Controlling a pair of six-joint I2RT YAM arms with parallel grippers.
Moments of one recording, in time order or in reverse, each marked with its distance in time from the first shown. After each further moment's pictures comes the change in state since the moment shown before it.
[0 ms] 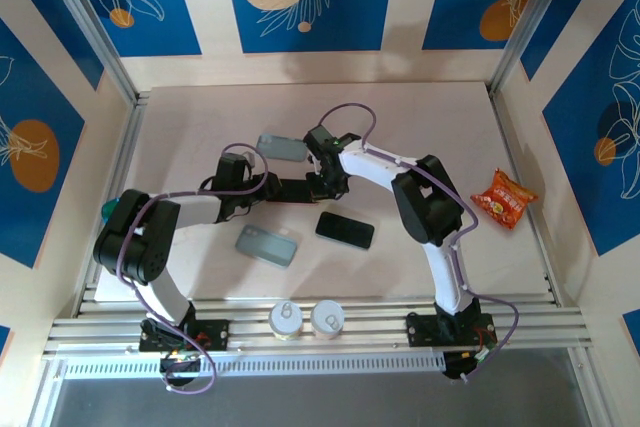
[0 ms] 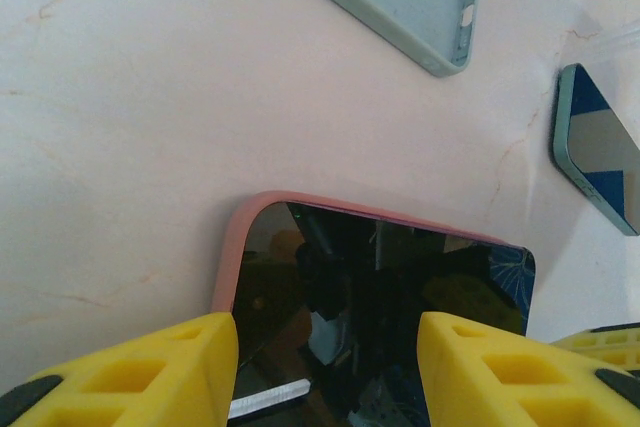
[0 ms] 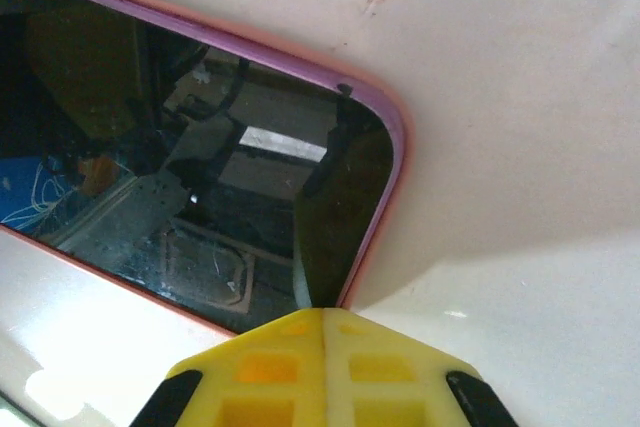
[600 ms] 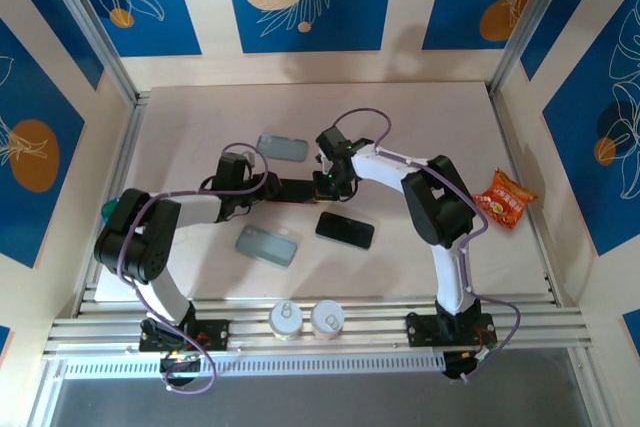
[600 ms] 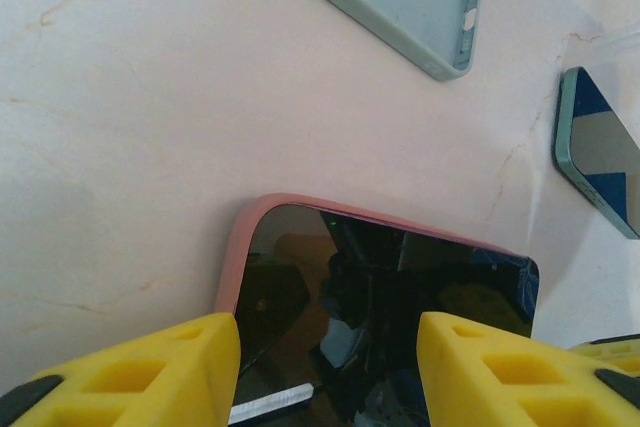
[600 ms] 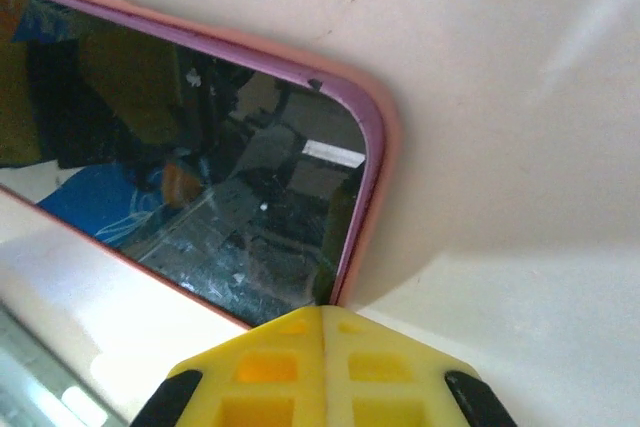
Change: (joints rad) left arm 0.000 0.006 0.007 -0.002 -0.005 0.004; right arm -0.062 -0.101 -0.141 0.154 -0.156 0.076
